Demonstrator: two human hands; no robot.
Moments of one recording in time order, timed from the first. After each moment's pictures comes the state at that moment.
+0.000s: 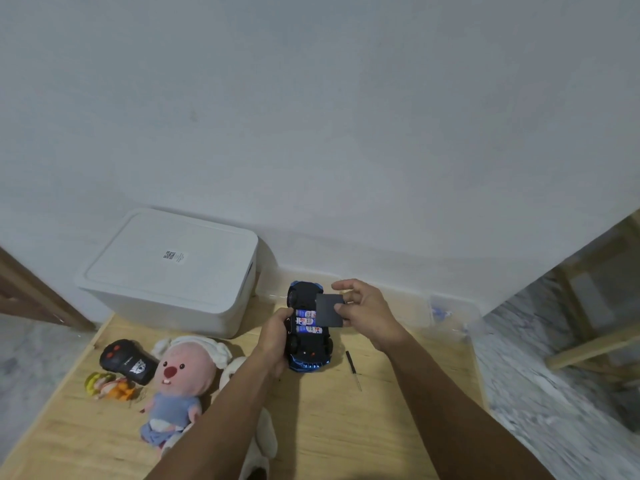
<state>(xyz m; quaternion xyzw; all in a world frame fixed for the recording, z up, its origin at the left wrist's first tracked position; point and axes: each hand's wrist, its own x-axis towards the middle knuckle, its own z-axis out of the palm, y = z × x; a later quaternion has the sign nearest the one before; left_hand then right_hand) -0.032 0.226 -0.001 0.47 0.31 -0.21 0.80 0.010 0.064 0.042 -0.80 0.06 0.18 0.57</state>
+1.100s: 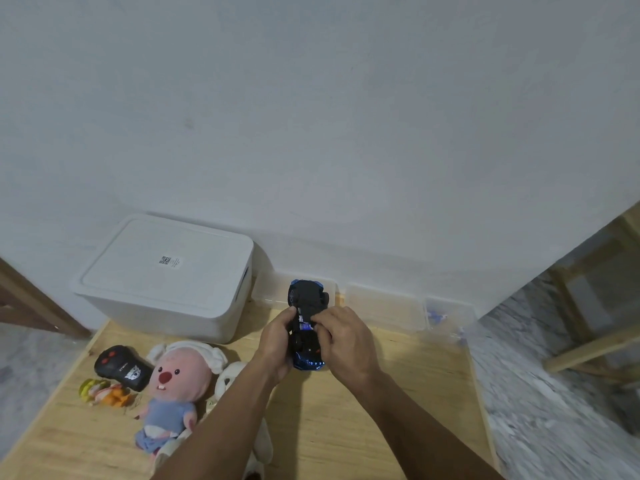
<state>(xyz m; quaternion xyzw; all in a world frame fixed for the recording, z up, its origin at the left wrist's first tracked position) -0.032 0.213 0.006 0.40 0.29 -0.18 0.85 -0.031 0.086 0.008 -0.94 -0.18 -0.16 0.25</state>
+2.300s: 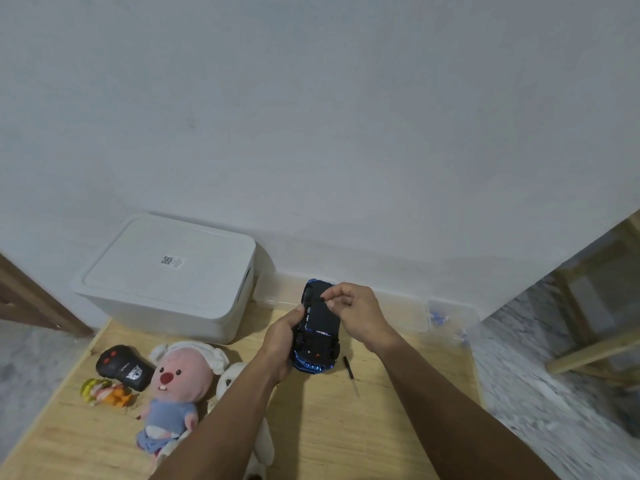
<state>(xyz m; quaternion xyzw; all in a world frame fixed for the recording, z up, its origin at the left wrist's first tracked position) -0.029 0.214 0.007 0.46 0.25 -0.21 0.82 0.013 0.077 0.047 -0.84 0.01 0.12 0.53</state>
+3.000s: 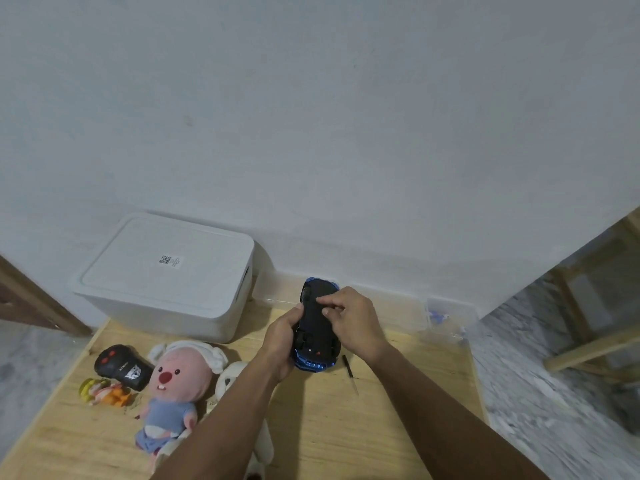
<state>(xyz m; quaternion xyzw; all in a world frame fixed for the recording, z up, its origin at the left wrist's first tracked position) -0.029 0.213 0.005 0.45 0.25 -0.20 0.83 0.003 0.077 0.034 -0.93 -0.07 0.03 0.36</state>
